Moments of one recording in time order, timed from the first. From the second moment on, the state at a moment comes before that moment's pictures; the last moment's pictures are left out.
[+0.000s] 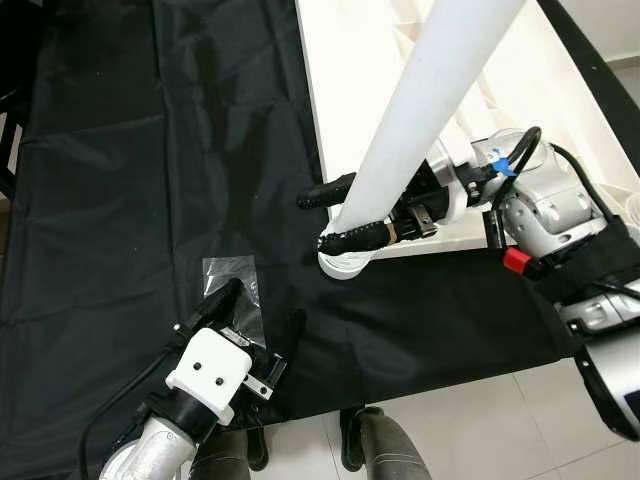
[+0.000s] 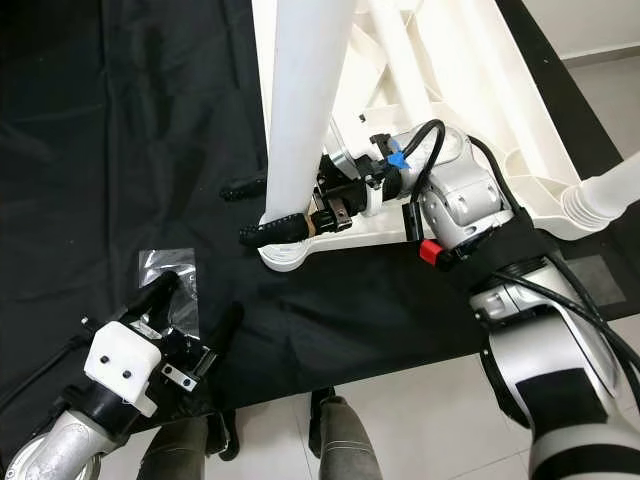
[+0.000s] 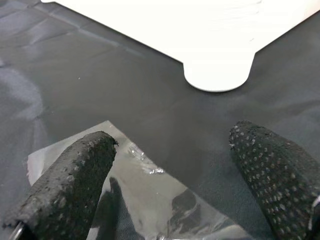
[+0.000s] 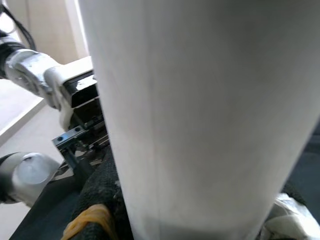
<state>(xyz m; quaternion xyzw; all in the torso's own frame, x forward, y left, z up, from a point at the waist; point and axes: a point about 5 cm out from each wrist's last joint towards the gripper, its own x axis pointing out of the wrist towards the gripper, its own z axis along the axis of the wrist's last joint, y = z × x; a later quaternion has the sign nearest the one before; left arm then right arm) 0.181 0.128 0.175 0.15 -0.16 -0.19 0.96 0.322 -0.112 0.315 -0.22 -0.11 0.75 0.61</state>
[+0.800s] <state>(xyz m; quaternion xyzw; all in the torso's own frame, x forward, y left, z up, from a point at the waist) 0.183 0.127 0.175 0.15 -0.16 -0.19 0.96 0.311 -0.105 0.312 -0.23 -0.11 0.67 0.70</state>
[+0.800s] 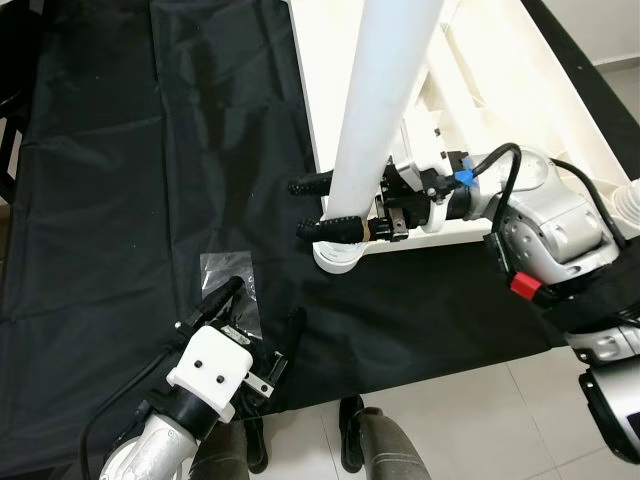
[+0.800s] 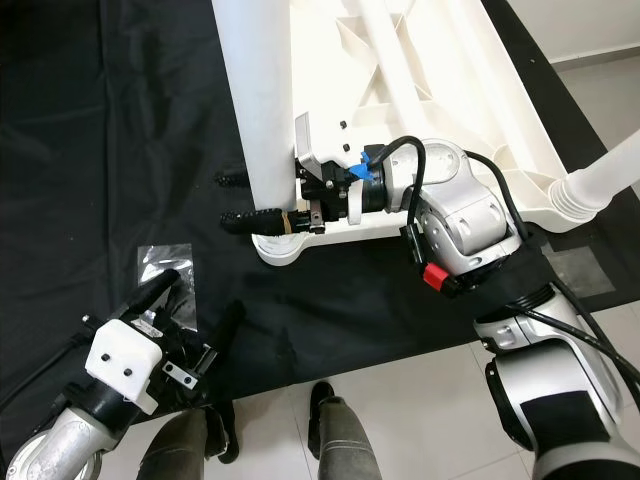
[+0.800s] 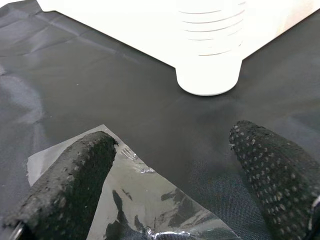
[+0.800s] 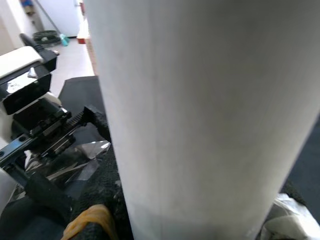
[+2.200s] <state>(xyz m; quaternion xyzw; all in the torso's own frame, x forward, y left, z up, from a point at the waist) 0.186 0.128 0.172 0.15 -0.15 -0.19 0.96 0.282 -0.089 0.289 -0.16 -0.11 0.46 0.87</state>
